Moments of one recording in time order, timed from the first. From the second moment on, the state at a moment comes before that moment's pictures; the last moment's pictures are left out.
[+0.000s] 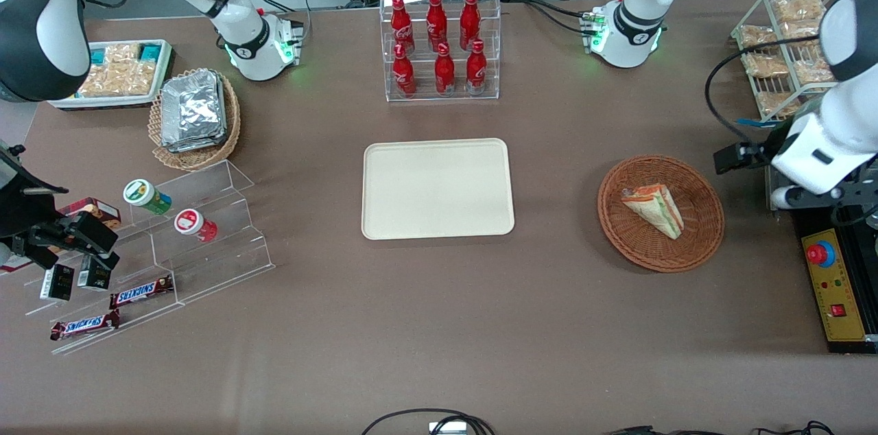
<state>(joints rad) 0.08 0.11 -0.14 -1.68 0.05 1.63 -0.15</state>
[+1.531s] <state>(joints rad) 0.07 0.17 -0.14 -2.32 0.05 2.42 -0.72</state>
